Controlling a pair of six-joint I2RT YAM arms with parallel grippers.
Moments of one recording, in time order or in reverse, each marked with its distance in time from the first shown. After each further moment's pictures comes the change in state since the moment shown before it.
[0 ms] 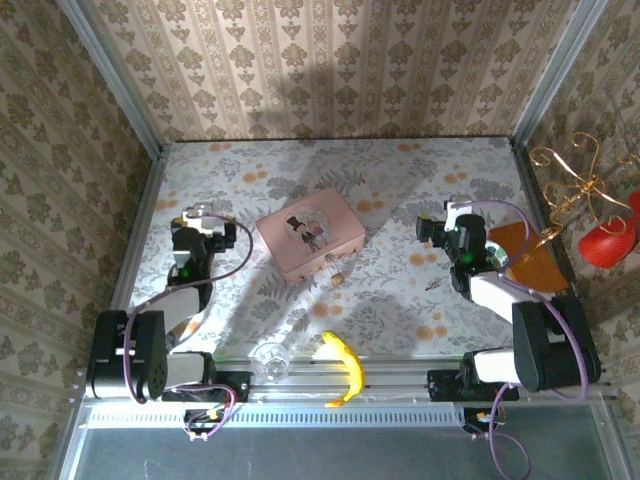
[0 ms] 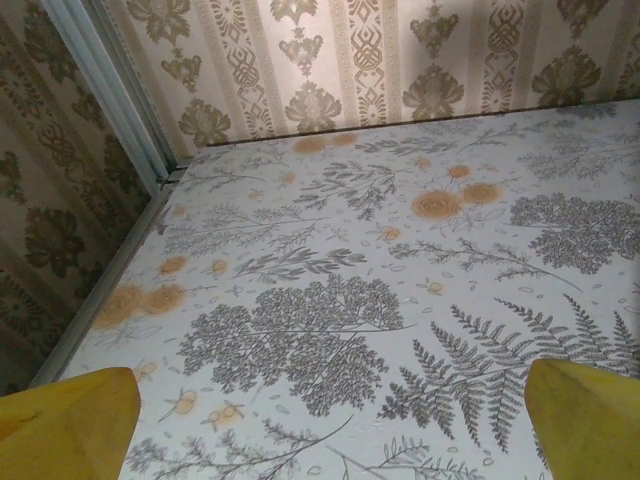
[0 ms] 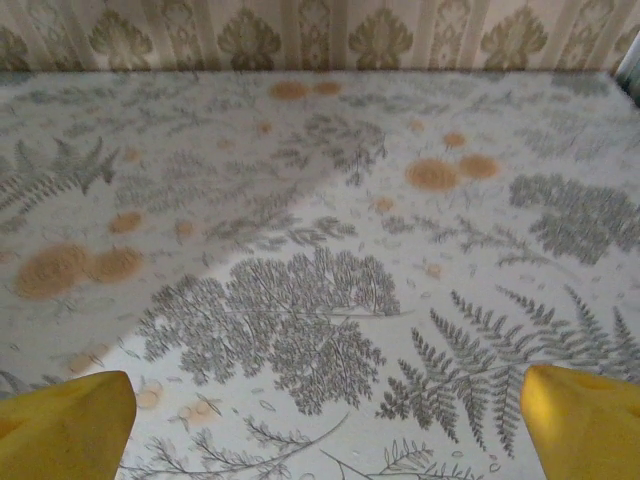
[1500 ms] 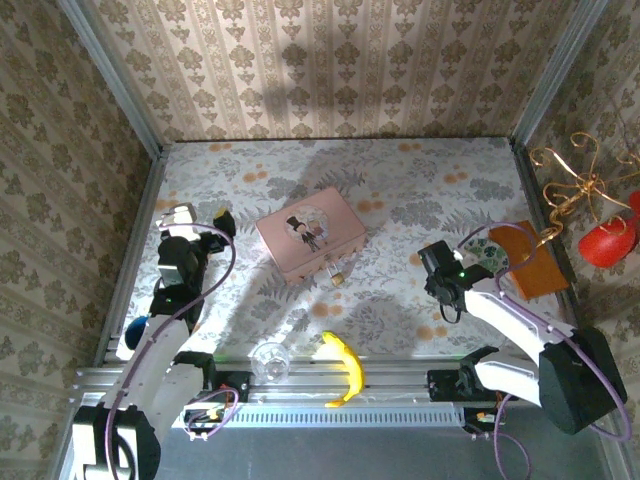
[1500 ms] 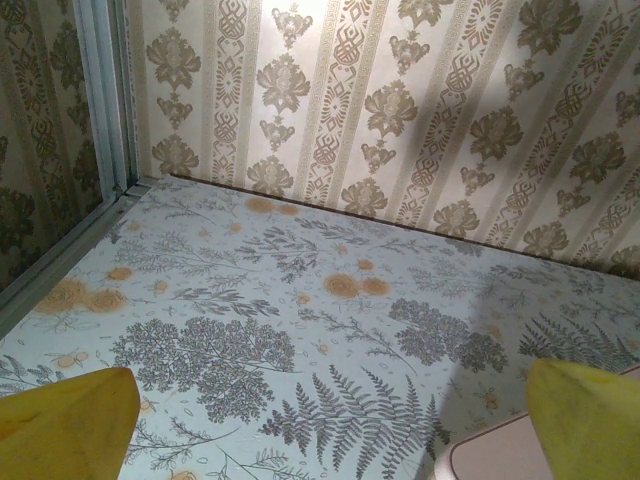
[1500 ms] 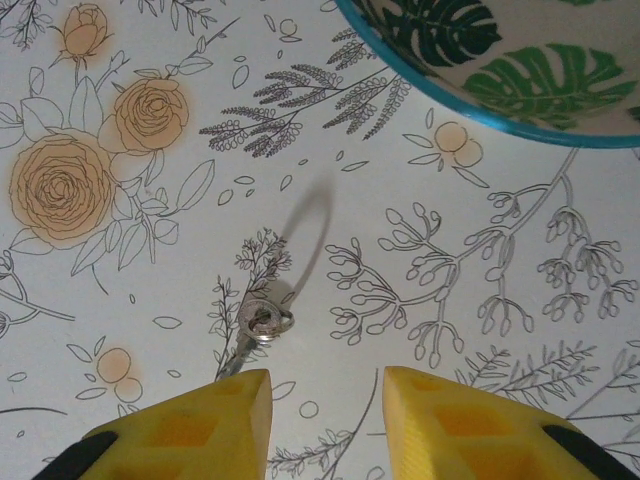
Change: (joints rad) left arm -0.071 -0.456 0.033 -0.376 0.005 -0.360; right arm 0.290 -0.165 0.078 -1.079 0.249 0.893
